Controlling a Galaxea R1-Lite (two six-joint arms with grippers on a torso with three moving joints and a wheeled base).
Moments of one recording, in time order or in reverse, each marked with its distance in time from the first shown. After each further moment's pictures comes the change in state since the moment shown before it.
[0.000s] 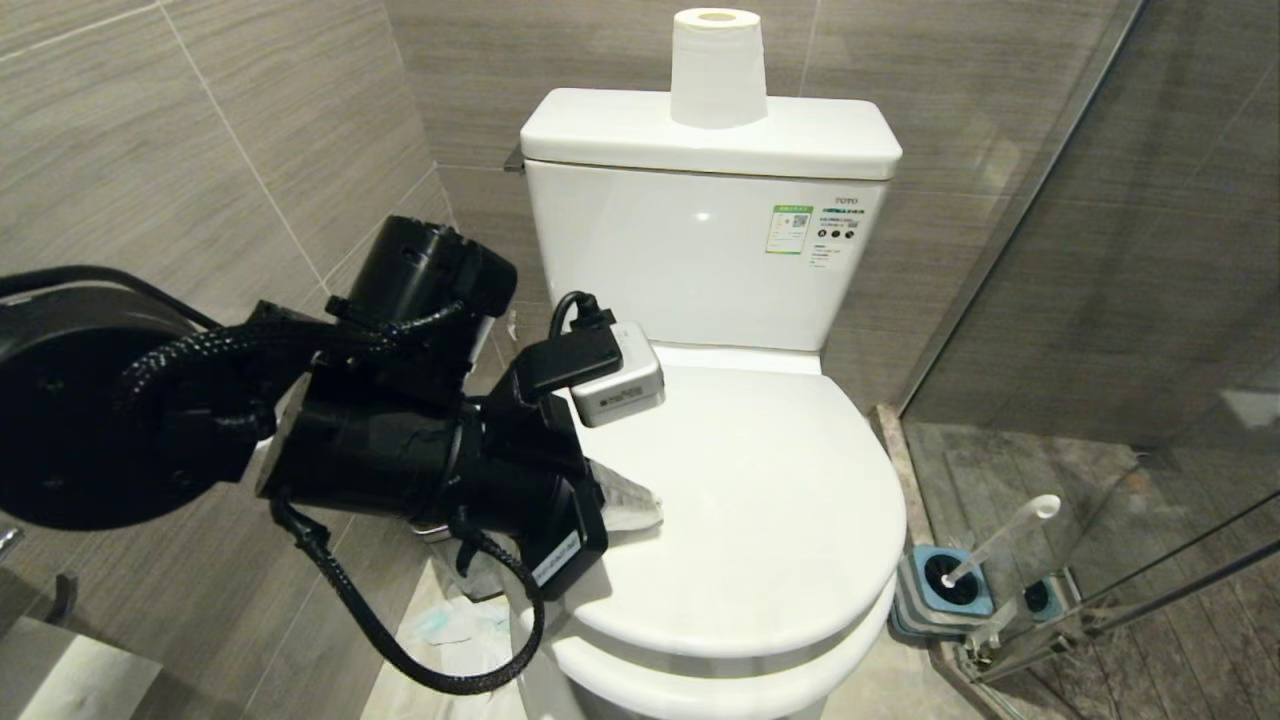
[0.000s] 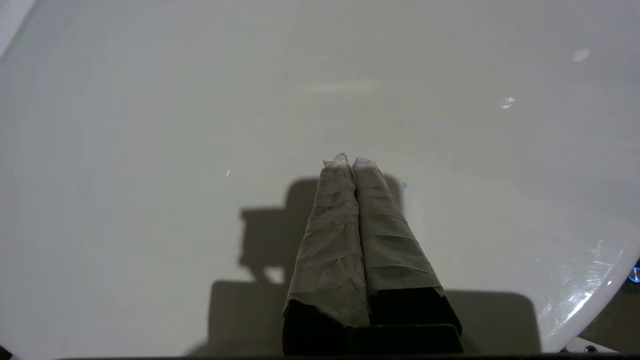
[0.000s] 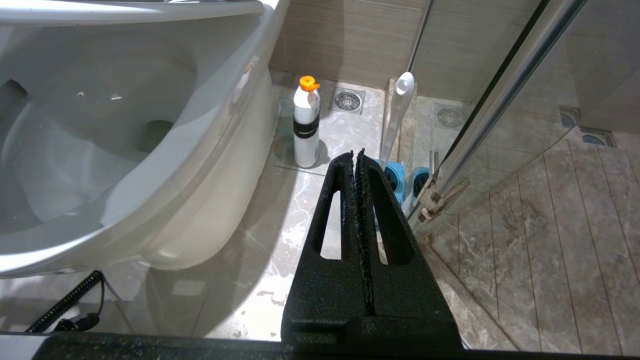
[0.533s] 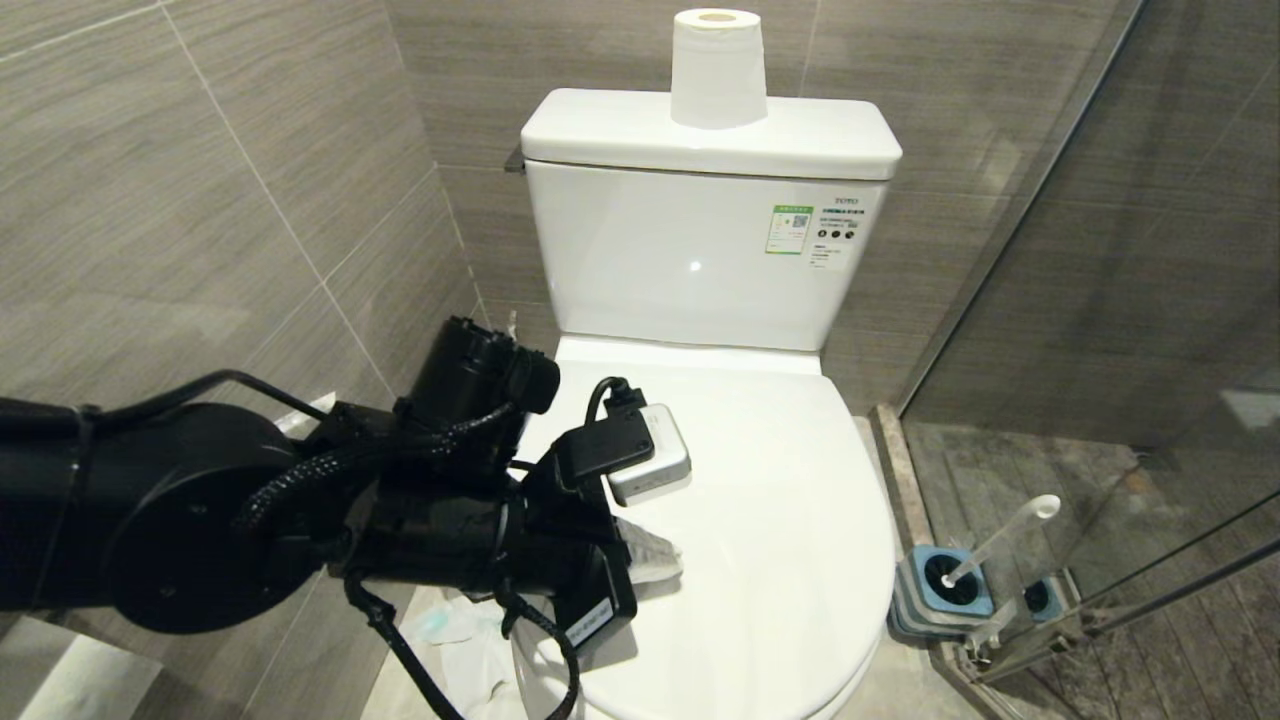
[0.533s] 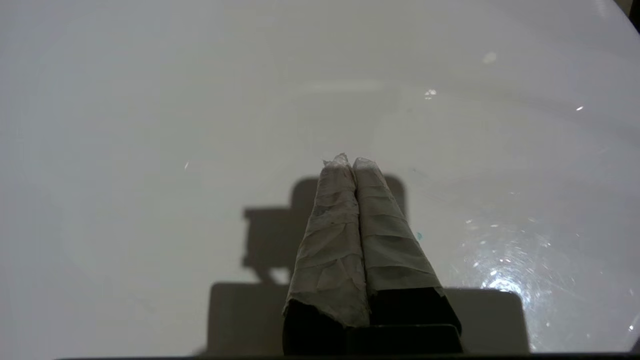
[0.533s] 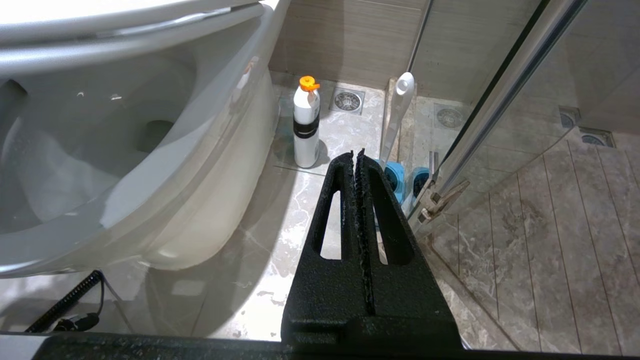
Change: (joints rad) left arm -0.028 0.059 0.185 -0.248 0.012 0.001; right arm 0.000 0.000 0.000 0.000 0.000 0.000
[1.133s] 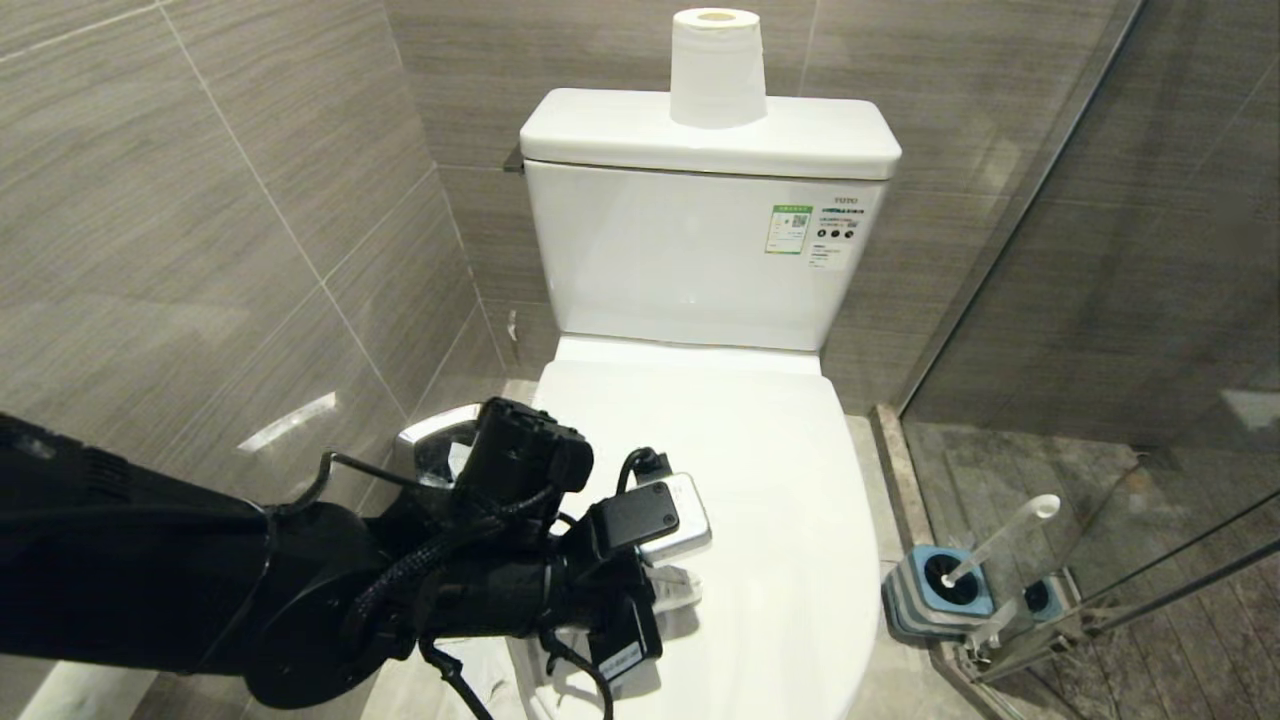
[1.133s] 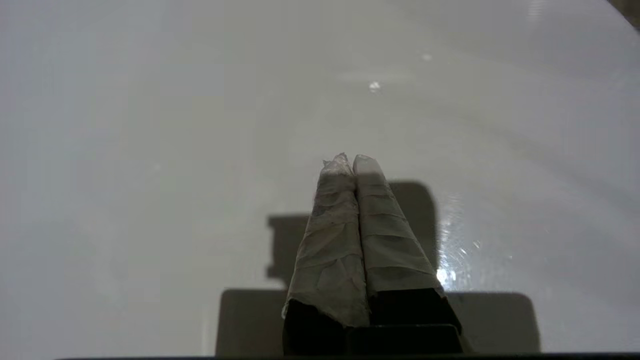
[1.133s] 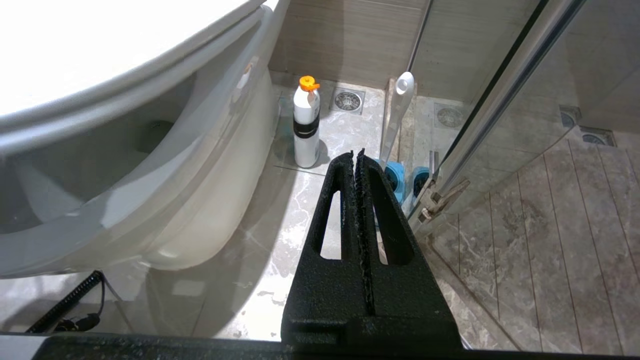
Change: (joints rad) left arm -0.017 0.114 0.175 -0.322 0.010 0.053; right arm 0.000 0.000 0.000 0.000 0.000 0.000
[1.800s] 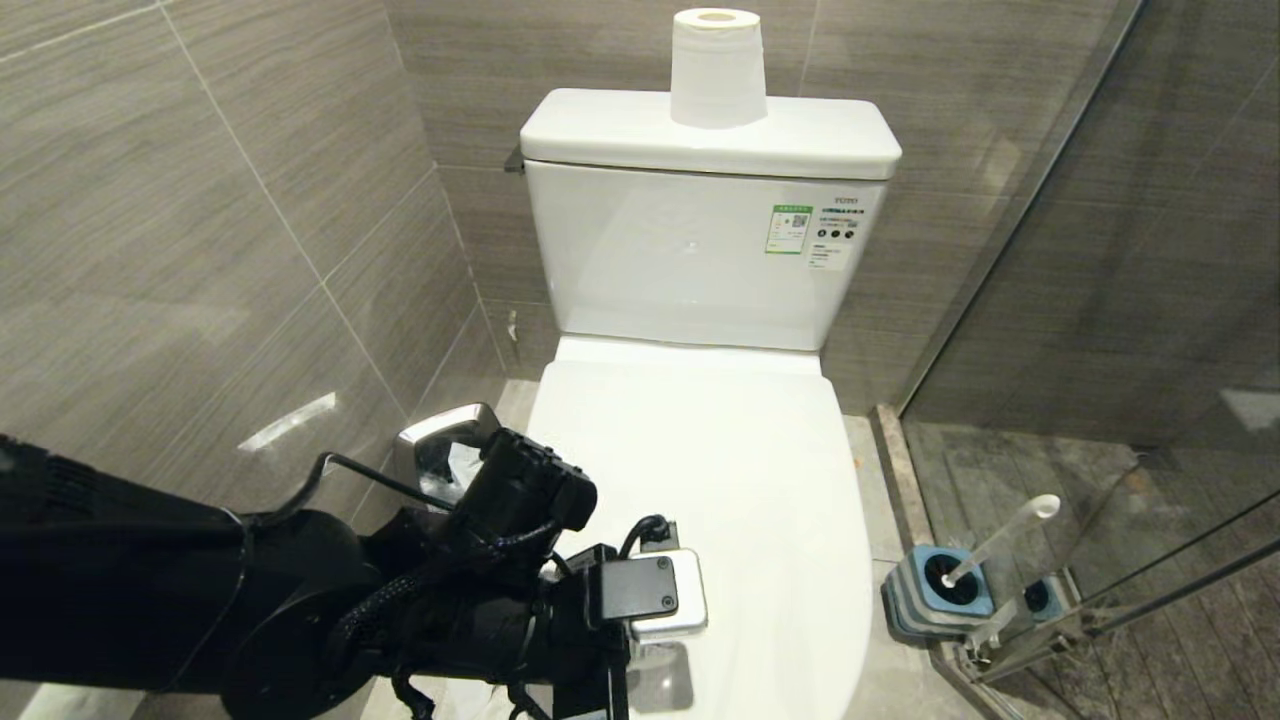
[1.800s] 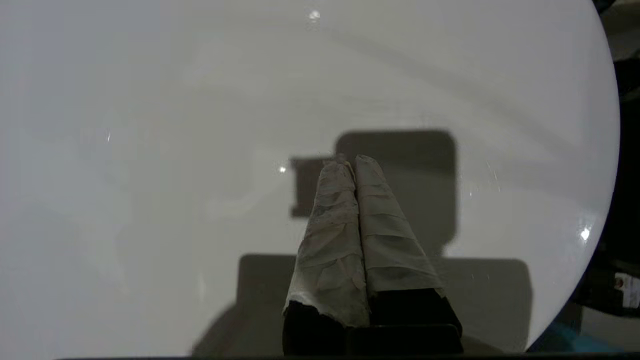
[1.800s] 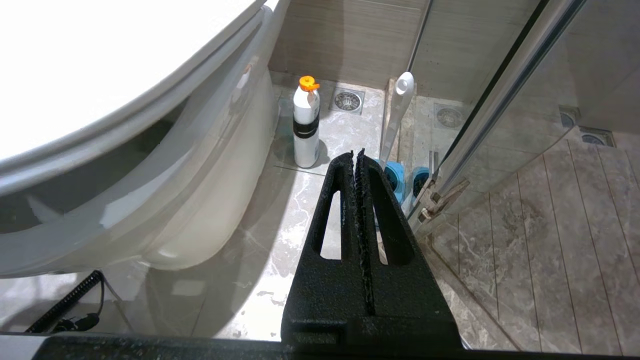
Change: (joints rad) left arm -0.016 -0.023 0.011 0.181 0.040 0.185; right arm 0.000 0.000 0.000 0.000 0.000 0.000
